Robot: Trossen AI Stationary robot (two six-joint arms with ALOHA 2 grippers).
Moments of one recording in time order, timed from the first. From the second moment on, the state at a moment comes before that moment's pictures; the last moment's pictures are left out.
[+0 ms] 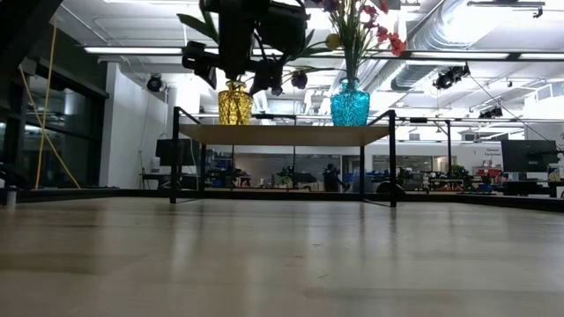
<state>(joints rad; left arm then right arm) 0.16 1.96 1.74 -1.41 -1.24 -1.52 -0.32 0.56 0.97 -0.31 -0.35 -0.04</state>
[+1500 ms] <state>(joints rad) 0.16 1.96 1.74 -1.42 -1.29 -1.51 -0.32 0.56 0.97 -0.31 -0.35 -0.04</state>
